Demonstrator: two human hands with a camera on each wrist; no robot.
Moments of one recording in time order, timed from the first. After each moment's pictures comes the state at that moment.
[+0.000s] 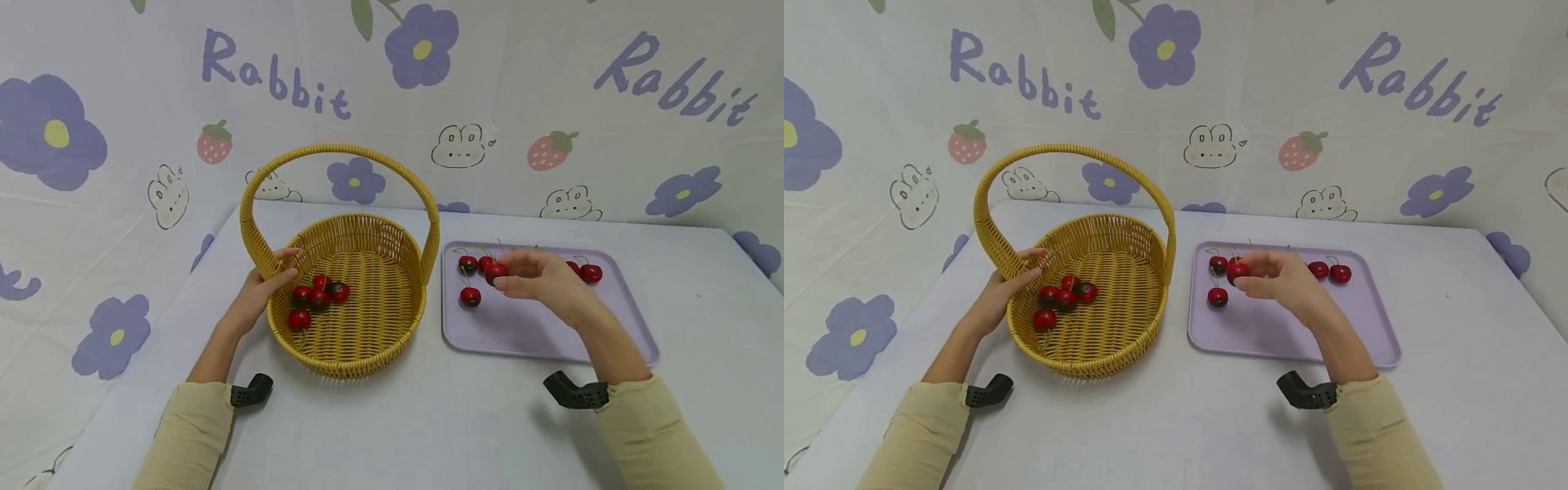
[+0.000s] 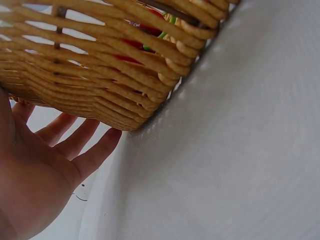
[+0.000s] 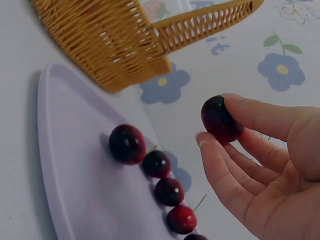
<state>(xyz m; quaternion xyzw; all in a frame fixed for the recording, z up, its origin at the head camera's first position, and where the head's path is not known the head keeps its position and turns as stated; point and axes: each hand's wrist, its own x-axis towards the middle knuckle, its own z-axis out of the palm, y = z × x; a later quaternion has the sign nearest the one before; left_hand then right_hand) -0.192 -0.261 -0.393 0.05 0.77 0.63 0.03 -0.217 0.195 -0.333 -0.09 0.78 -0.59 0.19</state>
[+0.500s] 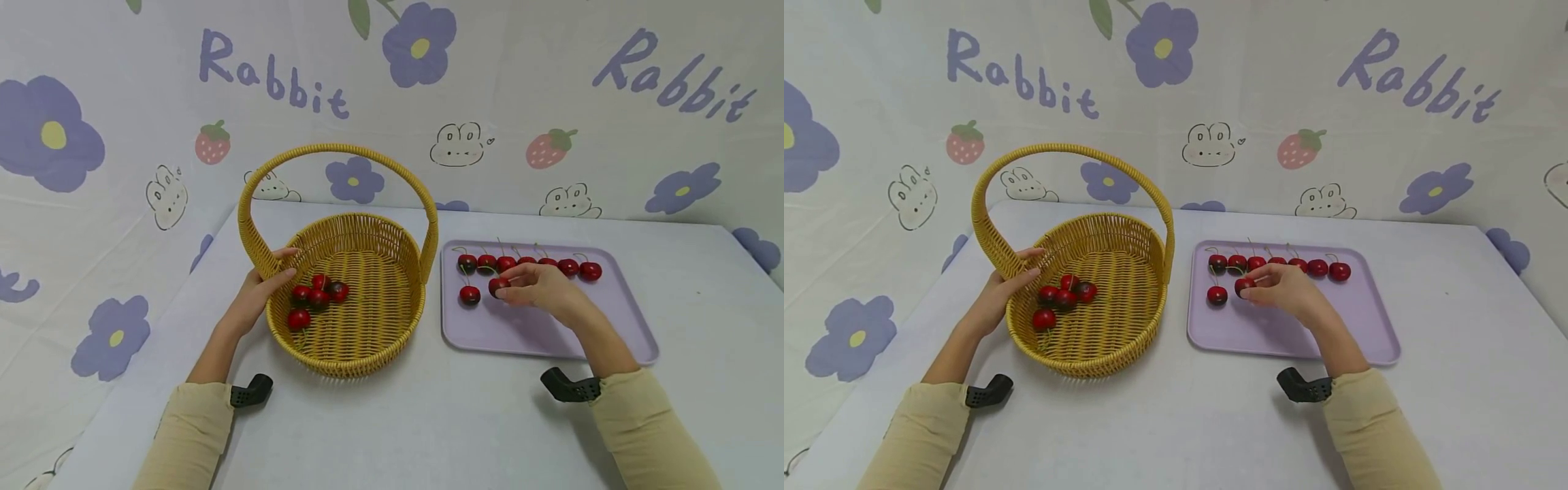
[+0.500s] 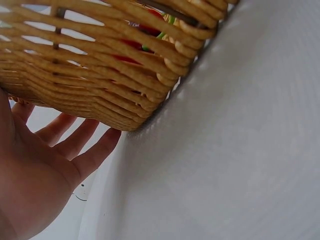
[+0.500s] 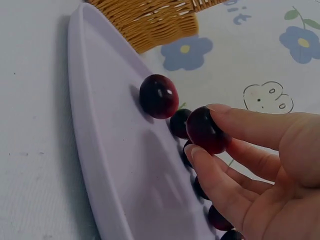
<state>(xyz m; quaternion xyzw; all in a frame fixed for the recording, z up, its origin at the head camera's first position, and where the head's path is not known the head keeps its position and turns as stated) -0.191 -0.261 -0.392 0.05 0.77 0.64 0.03 -0.230 0.206 -0.362 -0.06 0.85 -0.47 0.21</state>
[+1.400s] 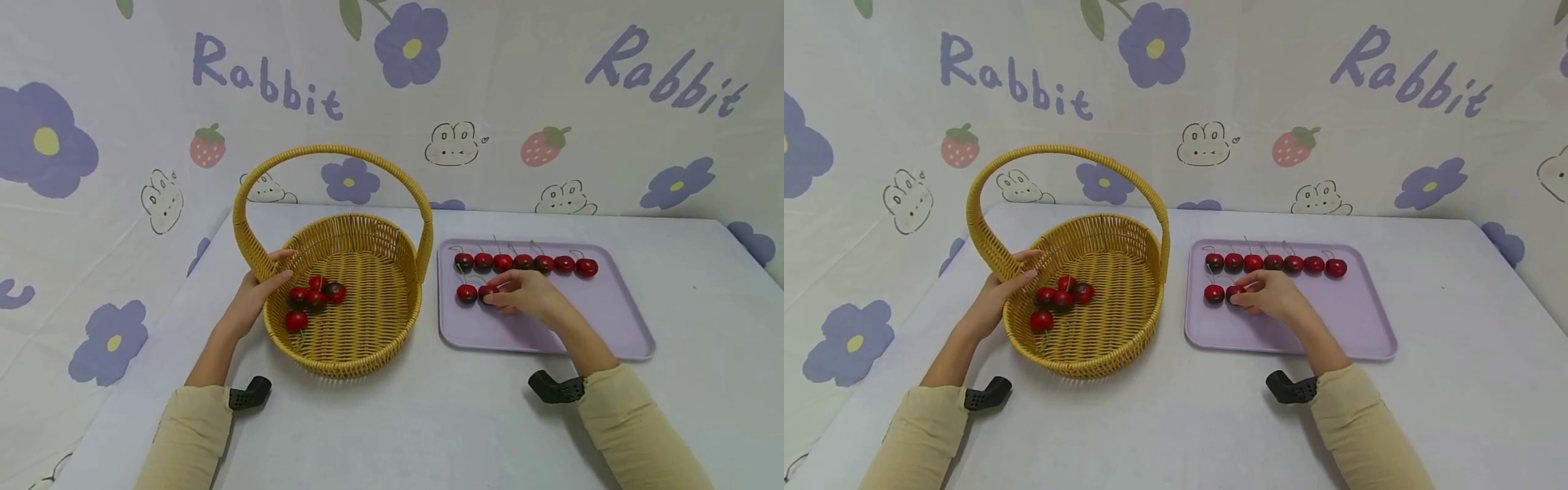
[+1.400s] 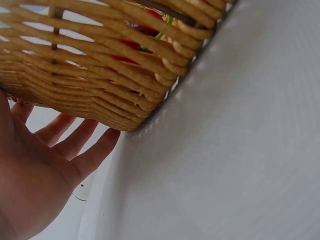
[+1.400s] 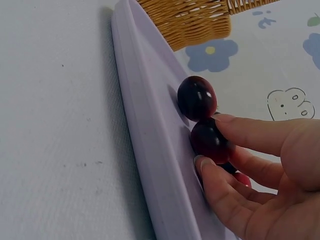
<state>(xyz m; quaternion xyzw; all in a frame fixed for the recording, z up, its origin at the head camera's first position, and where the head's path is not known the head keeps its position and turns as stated) -0.190 -0.260 -0.391 0.05 0.77 0.63 0.03 -0.229 0.193 -0.379 -0.03 0.87 -0.44 0.21</state>
